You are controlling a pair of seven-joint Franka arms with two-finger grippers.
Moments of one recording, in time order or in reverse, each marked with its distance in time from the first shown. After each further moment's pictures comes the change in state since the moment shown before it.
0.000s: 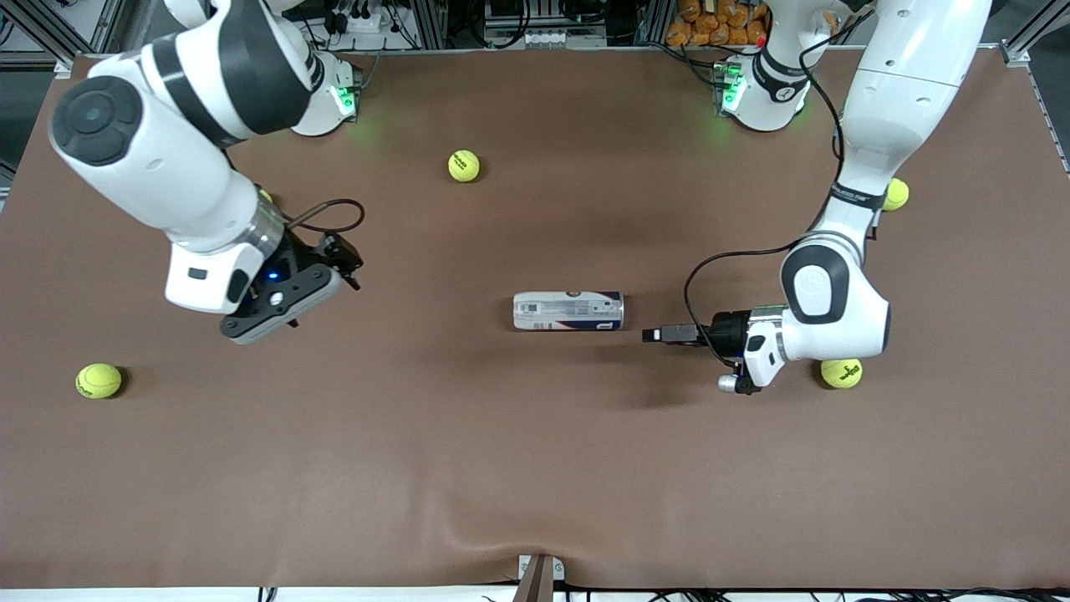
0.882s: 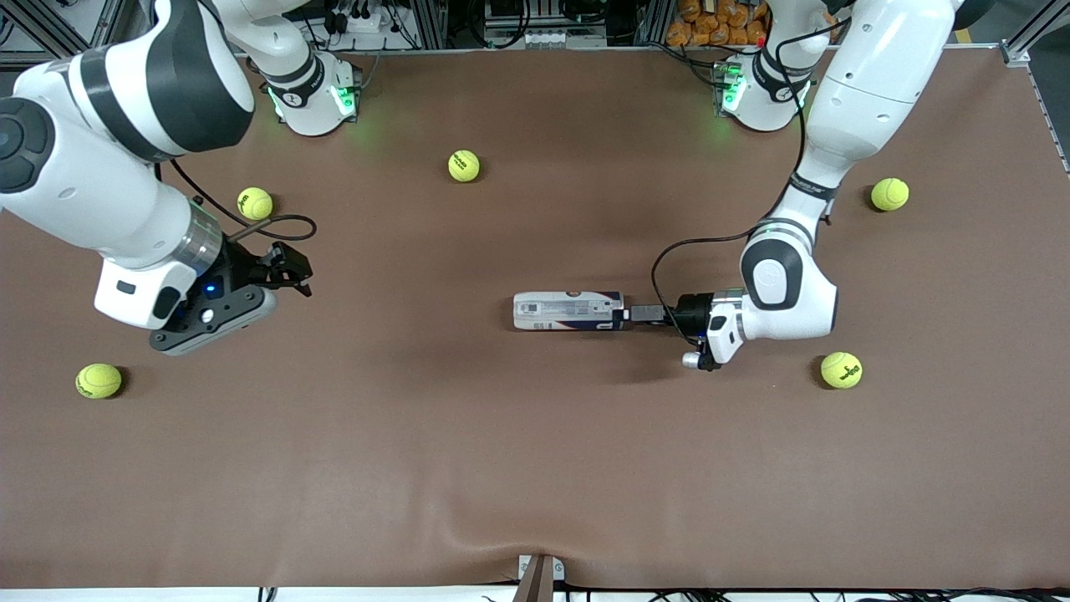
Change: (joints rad) left arm -0.048 0.021 -0.025 -0.116 -0.169 0.044 0.148; right arm -0.084 -0.005 -0.013 -0.001 -0.002 -0.081 0.048
